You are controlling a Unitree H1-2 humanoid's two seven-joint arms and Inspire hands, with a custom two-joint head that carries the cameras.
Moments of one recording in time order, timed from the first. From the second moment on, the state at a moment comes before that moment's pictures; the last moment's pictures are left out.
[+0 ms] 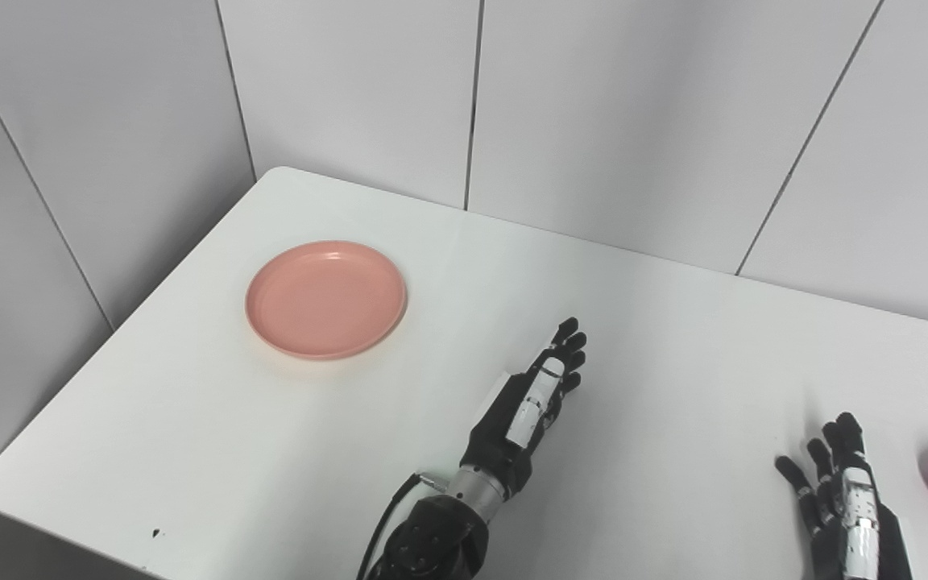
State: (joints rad) left arm -0.10 -0.17 -0.14 0.01 -0.11 0.05 -0.06; right arm 0.01 -0.05 -0.06 -0.22 0.15 0.18 0.02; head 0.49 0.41
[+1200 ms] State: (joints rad) left arm -0.21 -0.11 -0.01 -0.18 -0.10 0.18 0.01; right arm 0.00 -0.04 -0.06 -0.20 0.14 0.18 0.01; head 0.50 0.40
